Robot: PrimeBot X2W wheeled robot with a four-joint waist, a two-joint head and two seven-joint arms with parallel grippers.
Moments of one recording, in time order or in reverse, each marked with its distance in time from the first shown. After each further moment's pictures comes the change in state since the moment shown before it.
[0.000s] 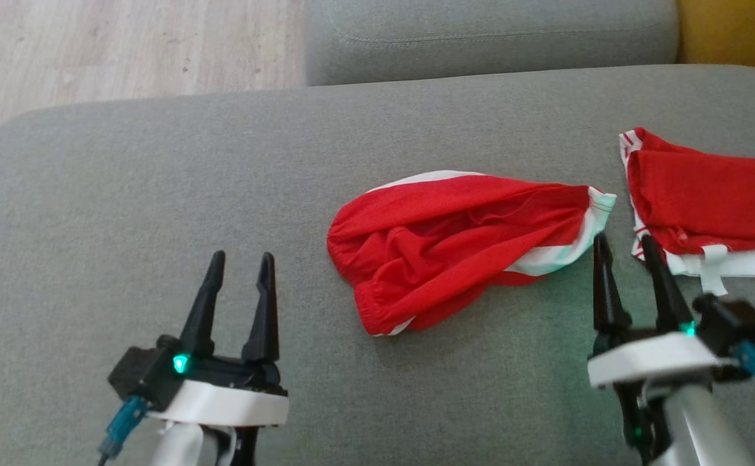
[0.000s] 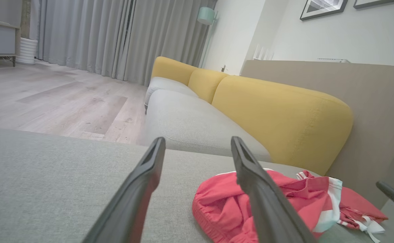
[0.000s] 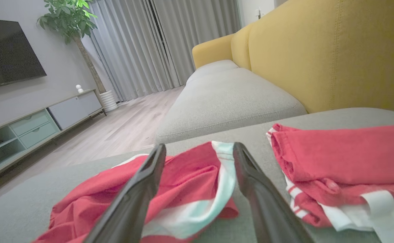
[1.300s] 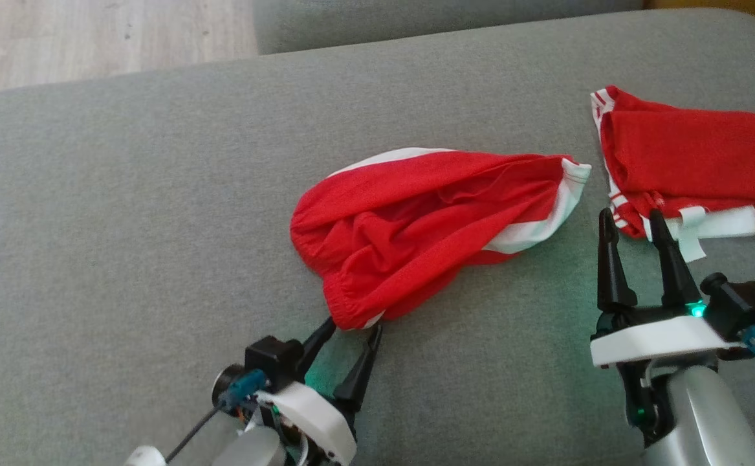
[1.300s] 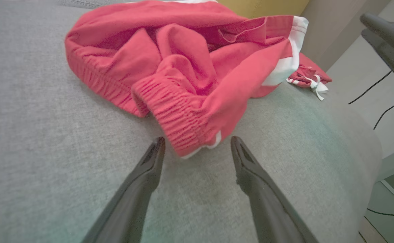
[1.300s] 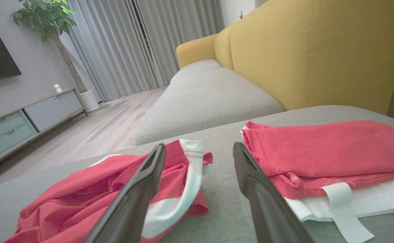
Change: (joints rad) left arm -0.184 0.042 -0.439 0.388 -0.161 -0.002 0.101; right arm -0.013 0.003 -0.007 -0.054 -0.017 0.000 0.000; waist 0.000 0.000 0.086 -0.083
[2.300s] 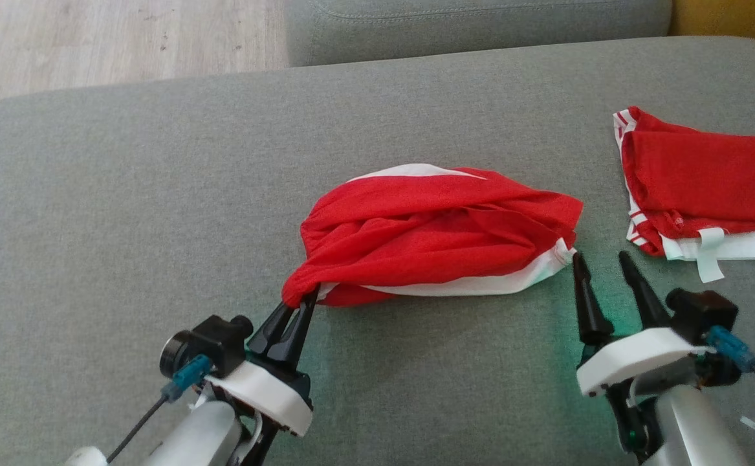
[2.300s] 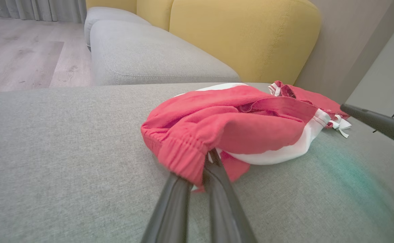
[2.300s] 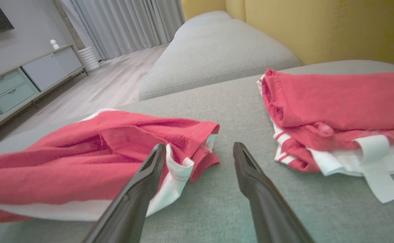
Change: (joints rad) left arm -0.044 0.135 0.002 -0.100 -0.015 0.030 -0.089; right arm 0.007 0.000 0.006 0.110 -0.025 0.000 0.121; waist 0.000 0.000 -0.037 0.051
